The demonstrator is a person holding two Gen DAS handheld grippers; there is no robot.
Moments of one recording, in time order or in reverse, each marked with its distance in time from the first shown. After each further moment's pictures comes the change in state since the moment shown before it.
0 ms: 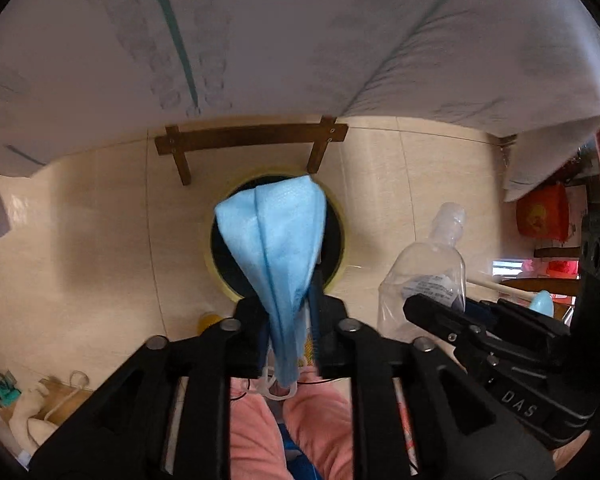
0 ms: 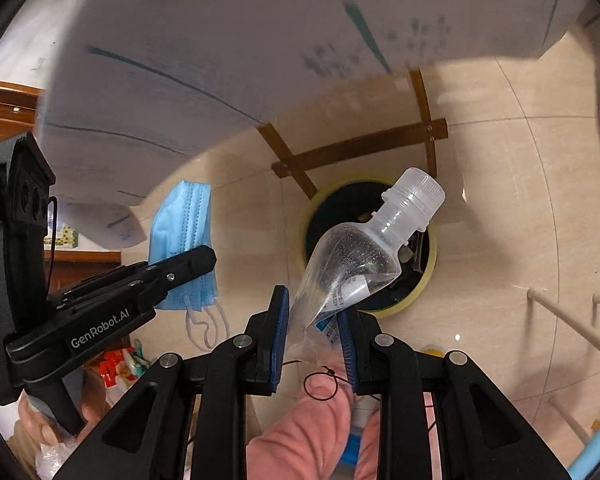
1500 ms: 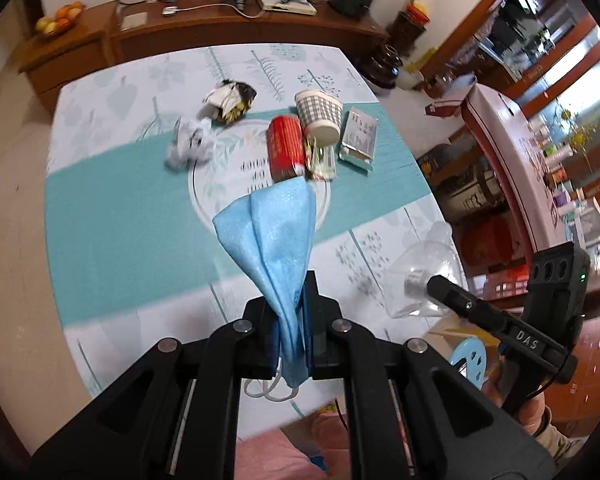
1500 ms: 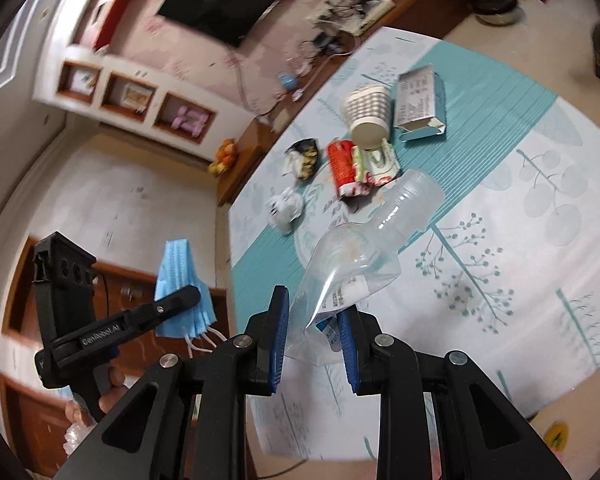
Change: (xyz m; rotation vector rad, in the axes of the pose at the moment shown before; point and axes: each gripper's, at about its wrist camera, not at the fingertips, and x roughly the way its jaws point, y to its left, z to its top) left arm -0.369 0.014 0.309 0.220 -0.227 -0.131; right arm -0.231 0.175 0.290 0.253 -0.499 0.316
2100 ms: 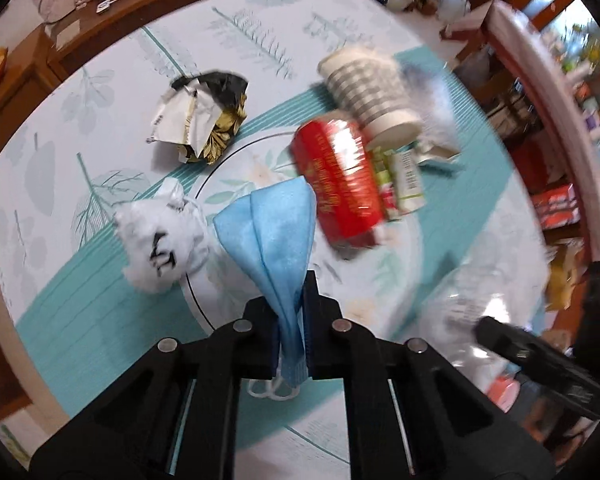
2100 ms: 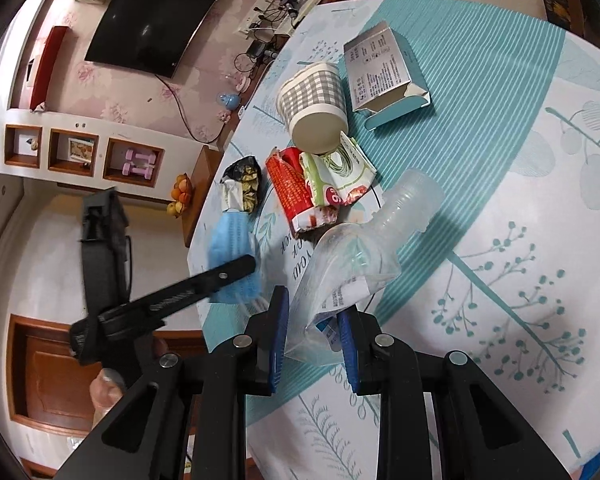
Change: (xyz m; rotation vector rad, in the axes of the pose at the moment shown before) left arm 0.197 0.038 0.143 0.255 0.229 0.039; right arm 0.125 -0.034 0.045 0.255 -0.058 -0.103
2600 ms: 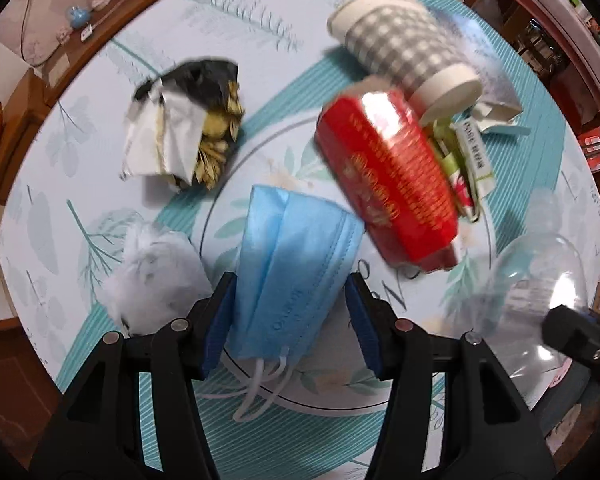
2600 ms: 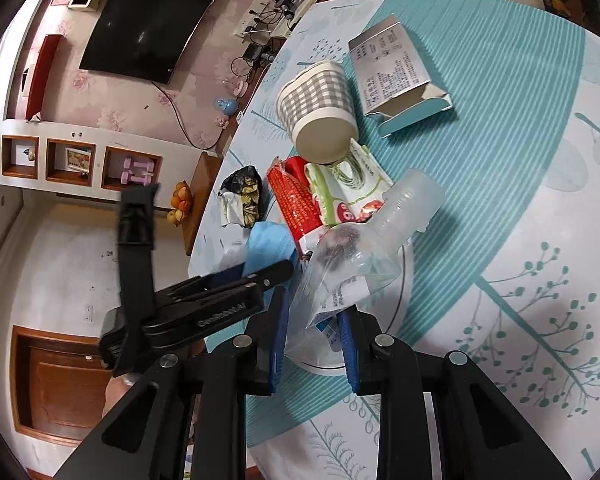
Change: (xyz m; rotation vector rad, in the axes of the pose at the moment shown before) left arm 0.063 -0.002 0.031 0.188 0.114 0.187; right arm 0.048 0.011 0.023 0.039 -0.011 -0.003
